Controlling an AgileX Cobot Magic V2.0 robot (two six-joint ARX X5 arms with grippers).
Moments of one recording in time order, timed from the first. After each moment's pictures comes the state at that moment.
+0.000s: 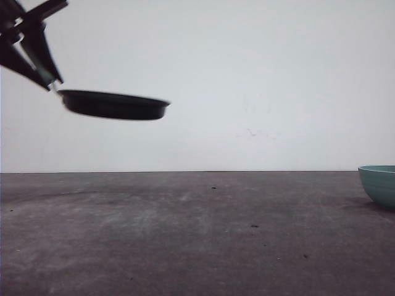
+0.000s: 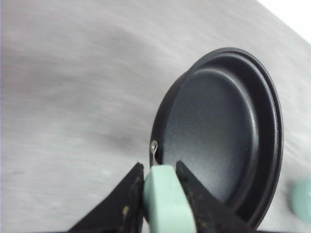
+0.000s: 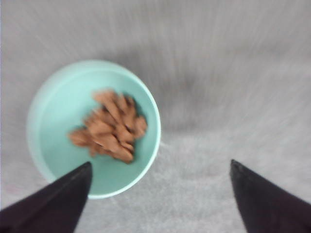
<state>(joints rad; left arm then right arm) -0.11 1.36 1.22 -0.61 0.35 -0.49 -0.24 1.41 1.15 -0.86 -0.15 0.16</state>
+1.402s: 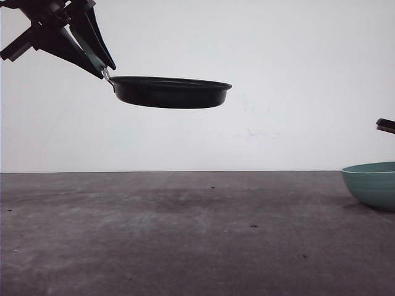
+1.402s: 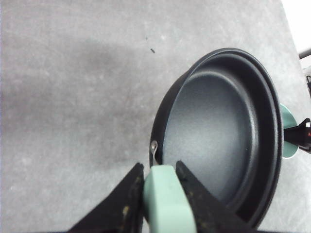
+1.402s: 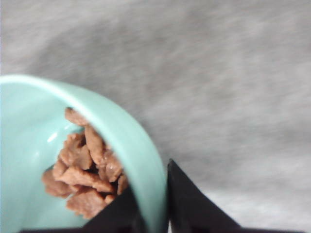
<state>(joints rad) -0.31 1.35 1.22 -0.60 0.35 -0.46 -0.19 1.75 1.16 -0.69 -0.31 0.24</state>
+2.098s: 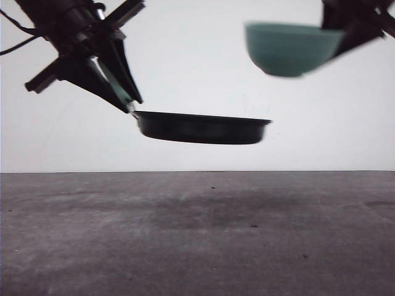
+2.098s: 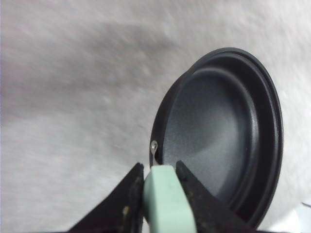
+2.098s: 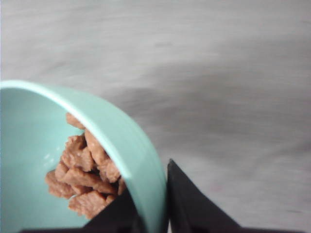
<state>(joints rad) -0.44 1.48 1.22 -0.66 0.40 -0.46 0.27 1.28 1.20 -0.69 -0.36 0.33</state>
